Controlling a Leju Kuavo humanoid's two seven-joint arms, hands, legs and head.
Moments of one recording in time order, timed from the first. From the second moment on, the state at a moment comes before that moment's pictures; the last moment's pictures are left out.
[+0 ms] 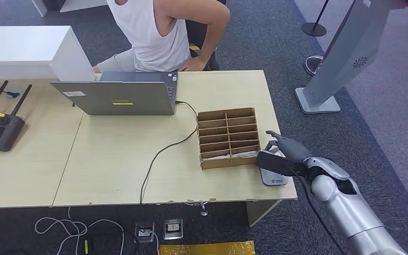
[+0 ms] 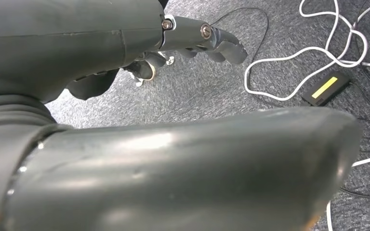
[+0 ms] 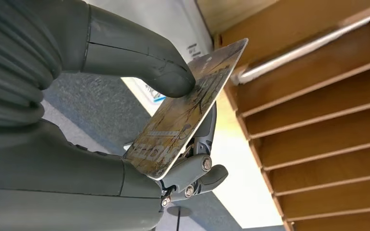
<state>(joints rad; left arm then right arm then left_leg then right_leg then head) -0.13 0.18 -0.49 -0.20 -0.24 0.38 -0.08 -0.49 -0.39 0.54 -1.23 0.69 0.19 -0.09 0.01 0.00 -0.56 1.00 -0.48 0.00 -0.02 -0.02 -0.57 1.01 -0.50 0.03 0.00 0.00</state>
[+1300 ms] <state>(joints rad) -0.13 0.17 -0.49 -0.20 -0.24 0.38 -0.07 -0.49 -0.45 0.47 -1.17 0.62 0.13 -0.11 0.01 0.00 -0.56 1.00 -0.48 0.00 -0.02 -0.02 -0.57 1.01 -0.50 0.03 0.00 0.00</state>
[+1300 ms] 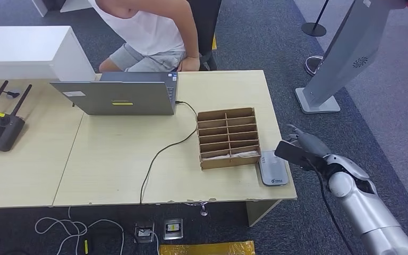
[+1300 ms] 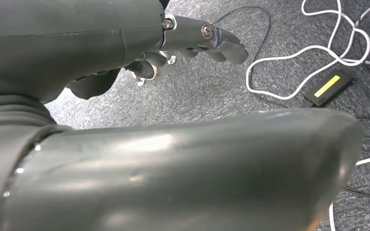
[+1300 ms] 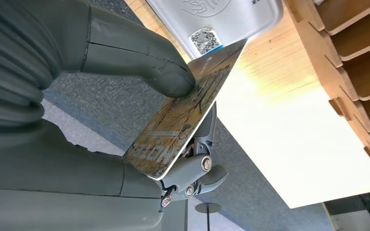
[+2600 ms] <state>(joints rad) -0.13 0.17 -0.49 -0.20 -0.24 0.38 -0.07 -0.43 -0.38 0.51 -1.15 0.67 0.11 -0.11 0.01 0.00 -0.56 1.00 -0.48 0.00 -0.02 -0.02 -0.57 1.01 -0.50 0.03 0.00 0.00</state>
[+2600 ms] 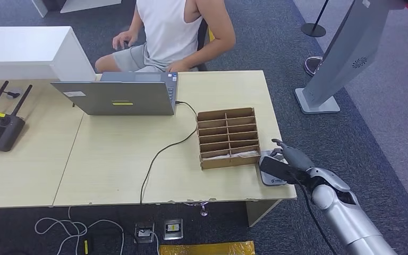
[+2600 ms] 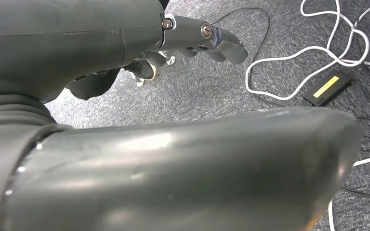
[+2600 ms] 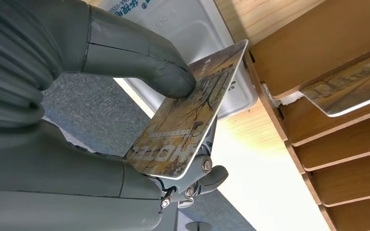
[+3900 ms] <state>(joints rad) -0.20 0.16 -0.50 -0.20 -0.35 0.34 -0.06 -1.20 -0.35 0.57 -0.92 1.02 0.04 -0.31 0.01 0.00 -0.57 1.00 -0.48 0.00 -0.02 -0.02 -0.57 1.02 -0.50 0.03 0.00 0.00</state>
